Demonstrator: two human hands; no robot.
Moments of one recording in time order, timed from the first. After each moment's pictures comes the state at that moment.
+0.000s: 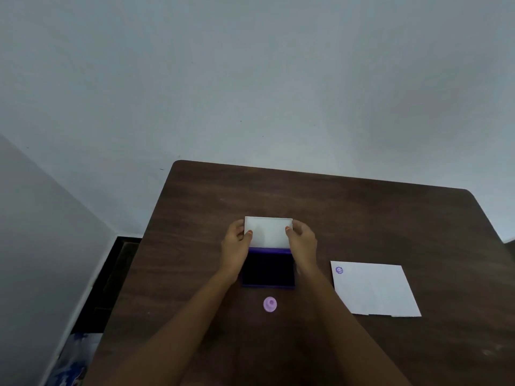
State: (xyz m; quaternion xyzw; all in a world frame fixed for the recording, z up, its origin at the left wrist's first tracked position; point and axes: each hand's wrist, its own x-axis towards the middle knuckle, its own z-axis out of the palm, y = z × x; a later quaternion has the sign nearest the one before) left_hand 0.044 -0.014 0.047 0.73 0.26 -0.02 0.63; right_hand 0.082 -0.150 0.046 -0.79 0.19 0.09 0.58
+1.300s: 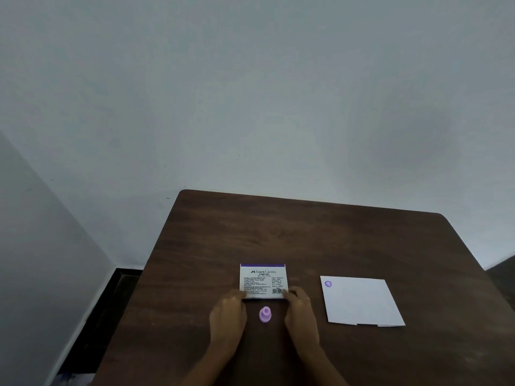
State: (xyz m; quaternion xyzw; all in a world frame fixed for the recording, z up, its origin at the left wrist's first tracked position) left_hand -0.059 -0.033 0.034 0.95 0.16 -0.01 0.26; right_hand -0.028 -0.184 0.022 -0.95 -0.03 0.06 0.30
